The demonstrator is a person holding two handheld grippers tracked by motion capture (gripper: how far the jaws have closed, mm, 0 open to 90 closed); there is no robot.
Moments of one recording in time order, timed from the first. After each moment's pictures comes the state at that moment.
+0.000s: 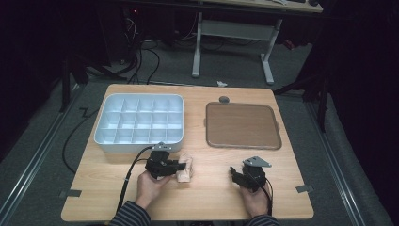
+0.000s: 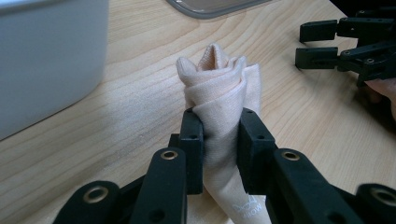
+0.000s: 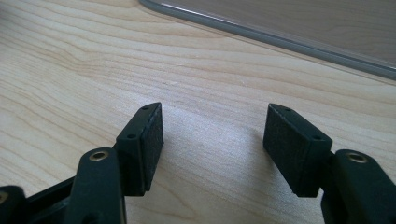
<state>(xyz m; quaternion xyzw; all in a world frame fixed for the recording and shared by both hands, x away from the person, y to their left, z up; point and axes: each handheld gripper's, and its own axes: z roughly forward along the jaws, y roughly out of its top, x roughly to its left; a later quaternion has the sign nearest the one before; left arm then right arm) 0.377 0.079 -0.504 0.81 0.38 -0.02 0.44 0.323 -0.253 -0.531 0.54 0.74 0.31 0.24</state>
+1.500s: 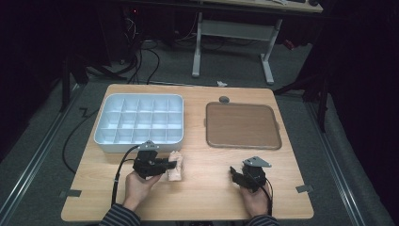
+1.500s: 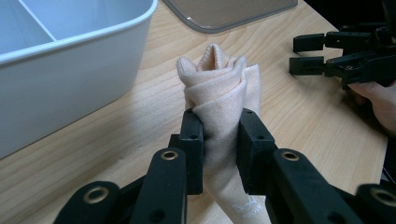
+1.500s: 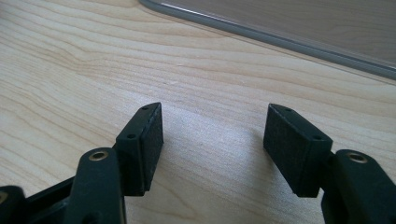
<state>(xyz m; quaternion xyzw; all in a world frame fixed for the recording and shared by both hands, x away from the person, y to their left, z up) 0.370 0.112 -0.487 0.81 0.38 -0.01 0.45 0.323 -0.253 -0.531 0.54 0.74 0.31 0.24</state>
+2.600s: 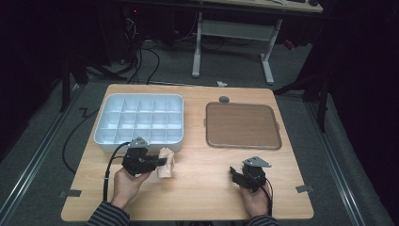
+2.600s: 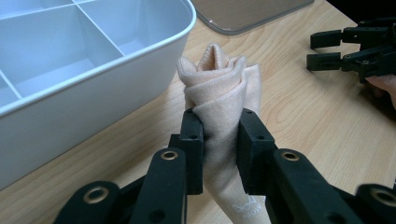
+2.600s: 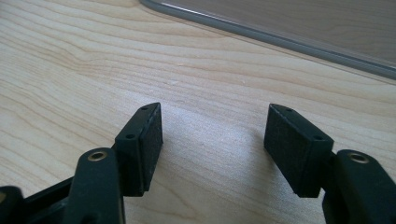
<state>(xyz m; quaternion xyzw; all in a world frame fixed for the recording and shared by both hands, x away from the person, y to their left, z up) 0.372 0.138 -0.470 0.81 0.38 0.03 0.44 0.323 -0.253 -0.531 0.54 0.74 0.31 0.24</state>
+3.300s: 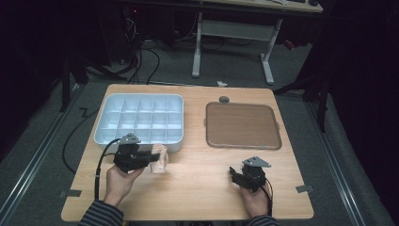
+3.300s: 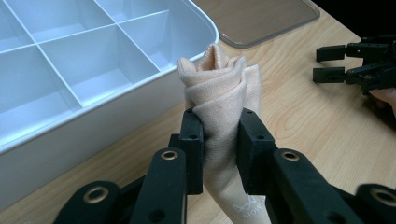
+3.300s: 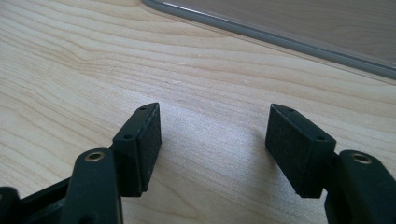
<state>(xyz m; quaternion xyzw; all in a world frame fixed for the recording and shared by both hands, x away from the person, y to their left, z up) 0.375 0.158 -0.459 0.80 0.39 0.04 0.45 0.323 -0.253 -0.531 0.54 0.74 0.31 0.24</state>
